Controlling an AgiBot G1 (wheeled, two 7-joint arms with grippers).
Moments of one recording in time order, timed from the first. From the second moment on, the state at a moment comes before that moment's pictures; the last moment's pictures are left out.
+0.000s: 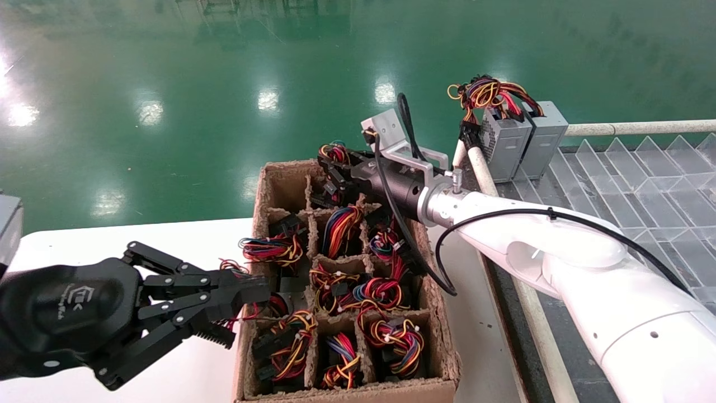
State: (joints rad) left arm -1.10 0.55 0.43 -1.24 0.62 1.42 -0.10; right arm 1.47 -1.35 -0.66 0.49 -1.10 -0.63 0.10
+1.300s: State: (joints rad) left arm -1.10 0.55 0.43 -1.24 0.62 1.42 -0.10; right arm 1.58 -0.96 -0.62 1.17 -1.15 -0.52 0.13
